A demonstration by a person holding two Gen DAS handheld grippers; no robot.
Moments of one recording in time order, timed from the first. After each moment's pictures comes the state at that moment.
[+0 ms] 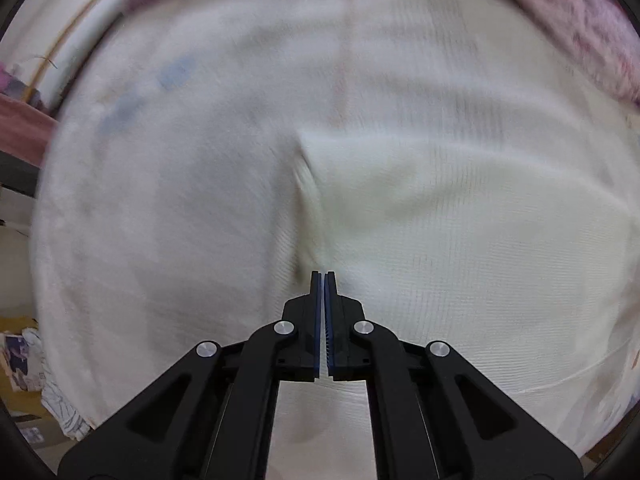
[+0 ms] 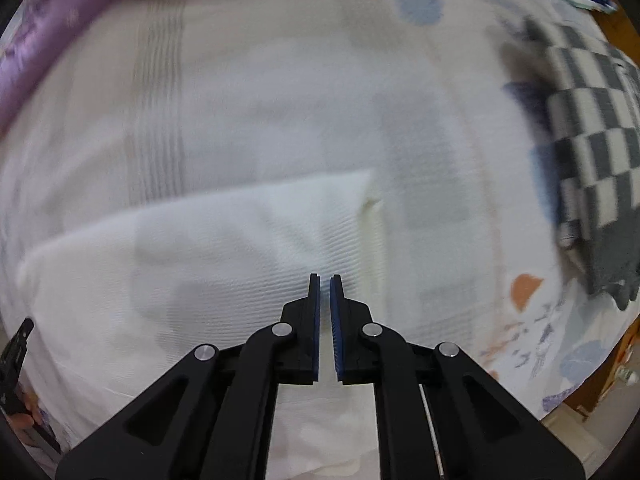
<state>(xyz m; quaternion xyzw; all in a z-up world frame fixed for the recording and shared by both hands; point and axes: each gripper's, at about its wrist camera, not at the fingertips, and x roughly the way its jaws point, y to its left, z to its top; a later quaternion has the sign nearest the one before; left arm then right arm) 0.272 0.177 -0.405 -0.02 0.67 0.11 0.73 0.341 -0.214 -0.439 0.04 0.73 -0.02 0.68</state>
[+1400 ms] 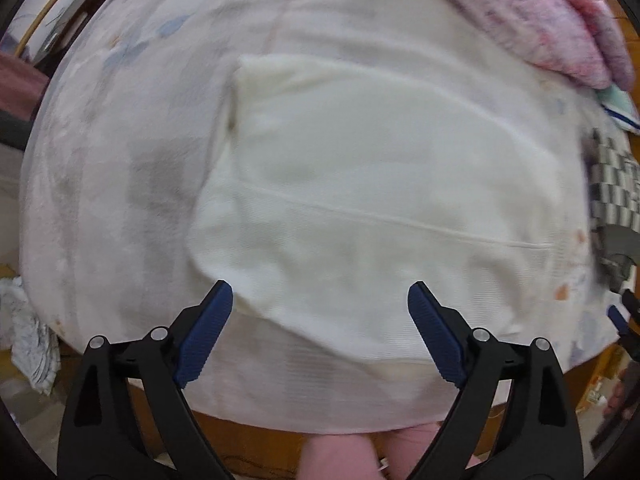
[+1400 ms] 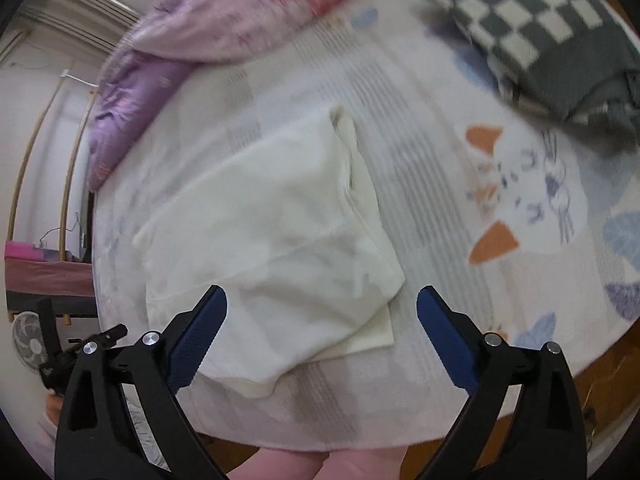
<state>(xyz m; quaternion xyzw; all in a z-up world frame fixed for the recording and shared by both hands) 0.166 0.097 -0.277 -0.10 0.67 0.05 0.73 0.148 -0.309 -0.319 0.25 0.60 0.06 0.76</state>
